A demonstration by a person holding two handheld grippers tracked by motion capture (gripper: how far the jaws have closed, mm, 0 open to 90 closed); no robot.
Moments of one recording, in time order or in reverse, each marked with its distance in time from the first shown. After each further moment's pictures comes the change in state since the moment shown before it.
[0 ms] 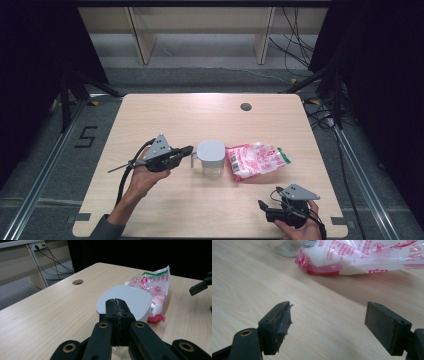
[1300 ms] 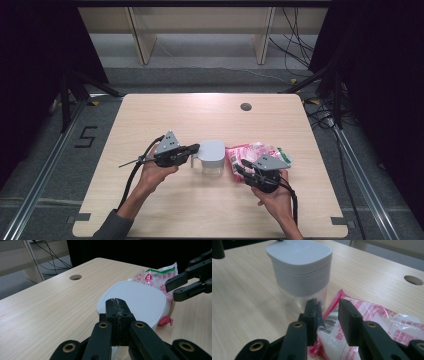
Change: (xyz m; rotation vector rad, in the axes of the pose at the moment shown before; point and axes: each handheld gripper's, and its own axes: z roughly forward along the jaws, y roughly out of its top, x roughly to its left) left arm 0.009 -0.008 0.025 0.049 -0.014 -0.004; right arm 0.014 0.081 0.058 -0.158 0.091 -0.150
